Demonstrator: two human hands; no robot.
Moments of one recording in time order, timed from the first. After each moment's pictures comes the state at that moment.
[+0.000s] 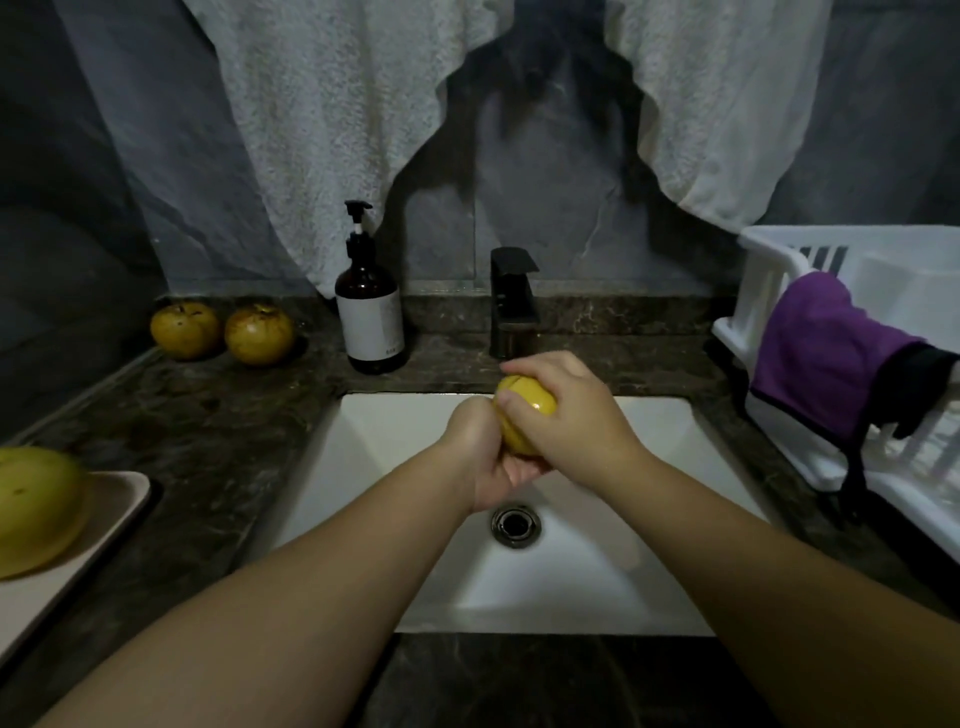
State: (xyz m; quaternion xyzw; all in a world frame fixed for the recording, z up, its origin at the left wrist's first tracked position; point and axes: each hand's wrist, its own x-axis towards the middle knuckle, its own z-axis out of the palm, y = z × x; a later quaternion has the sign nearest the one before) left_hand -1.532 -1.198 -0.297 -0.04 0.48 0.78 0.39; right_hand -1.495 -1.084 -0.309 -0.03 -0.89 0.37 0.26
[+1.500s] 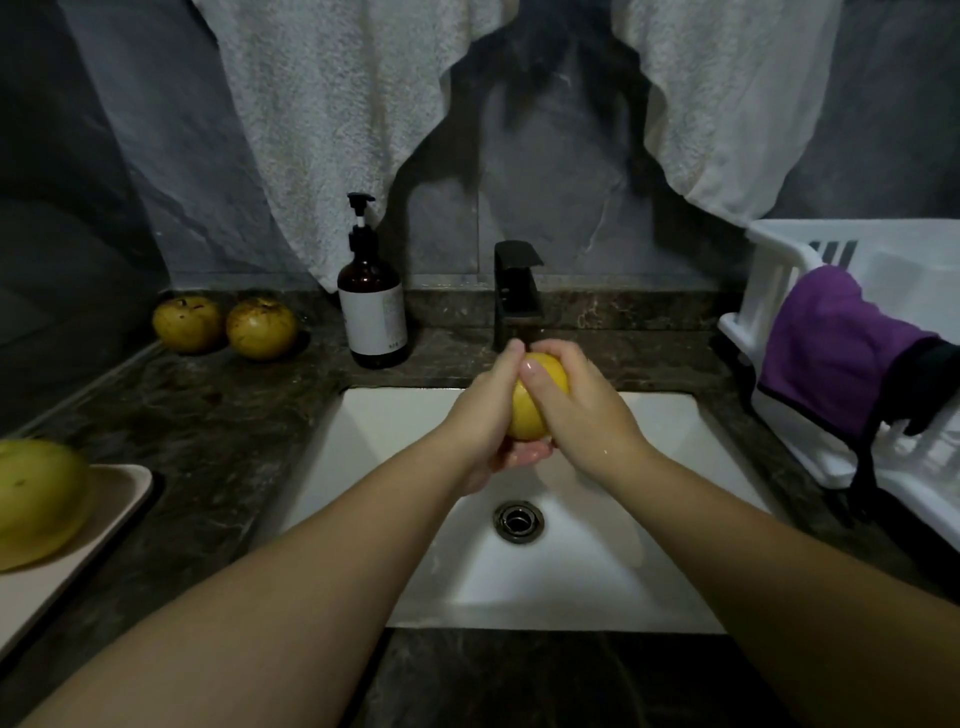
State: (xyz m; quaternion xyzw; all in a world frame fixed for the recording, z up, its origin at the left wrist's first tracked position) left_hand -1.549 -1.201 -0.303 0.11 0.63 0.71 0.29; right_hand -1.498 -1.078 -0.306 -0.09 -0.86 0.45 0.23
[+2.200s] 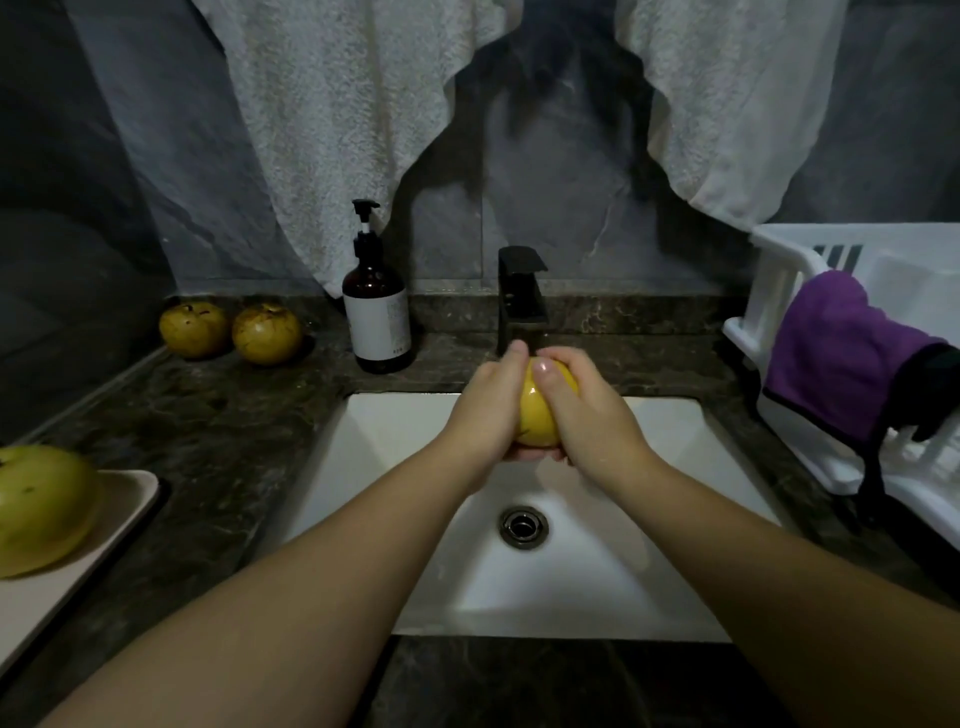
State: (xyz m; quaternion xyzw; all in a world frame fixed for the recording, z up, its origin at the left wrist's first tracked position) left_hand -1.550 -1.197 -0.298 0.11 0.67 0.71 0.21; right_hand -1.494 -1.083 -0.304 -0.11 -0.83 0.50 0.22
